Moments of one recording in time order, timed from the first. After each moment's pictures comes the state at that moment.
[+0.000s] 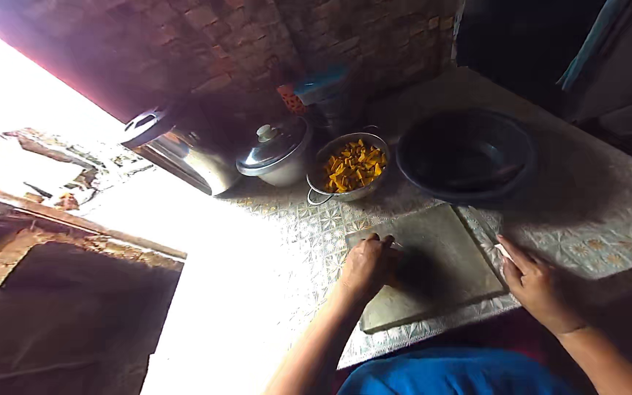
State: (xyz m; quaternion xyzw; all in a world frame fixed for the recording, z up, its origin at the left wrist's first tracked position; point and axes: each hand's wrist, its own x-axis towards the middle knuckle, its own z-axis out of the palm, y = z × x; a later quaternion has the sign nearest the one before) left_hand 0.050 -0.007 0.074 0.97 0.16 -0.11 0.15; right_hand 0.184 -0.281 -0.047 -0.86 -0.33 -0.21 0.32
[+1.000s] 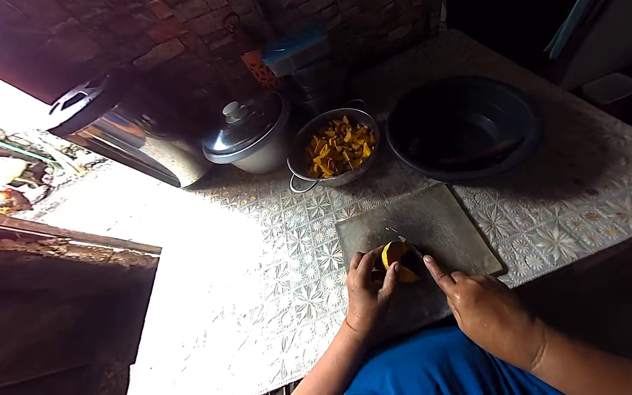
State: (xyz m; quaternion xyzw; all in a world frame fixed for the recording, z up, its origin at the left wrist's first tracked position) left_hand -0.001 -0.037 -0.016 0.83 0.16 0.32 0.42; right_hand 0.094 -0.228 0.023 -0.85 -0.50 -0.06 0.16
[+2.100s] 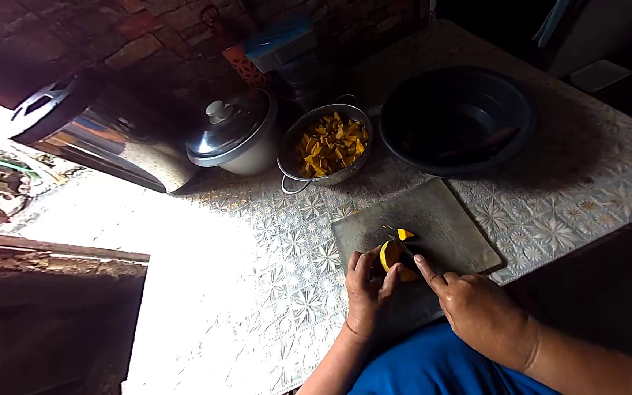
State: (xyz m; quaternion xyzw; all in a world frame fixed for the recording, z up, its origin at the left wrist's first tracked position) left_hand 0.000 -0.034 -0.024 0.83 0.13 0.34 0.42; right_hand 0.084 -0.217 0.030 -0.85 -0.50 -0.04 0.15
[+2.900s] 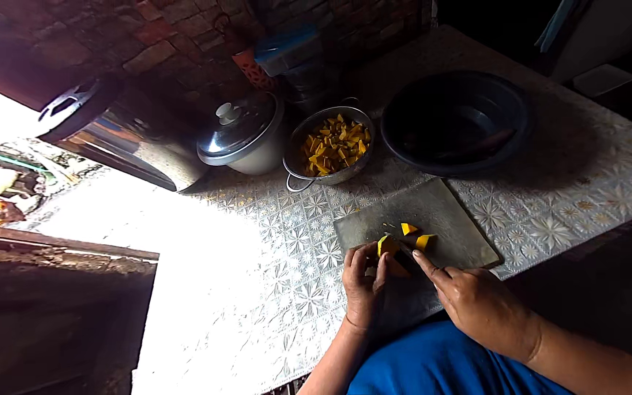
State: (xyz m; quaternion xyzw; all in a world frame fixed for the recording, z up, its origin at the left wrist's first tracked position) left_hand 0.003 -0.034 -0.022 0.81 0.12 0.40 0.42; right_hand 0.090 -0.222 0.022 -0.82 -0.51 -0.10 0.25
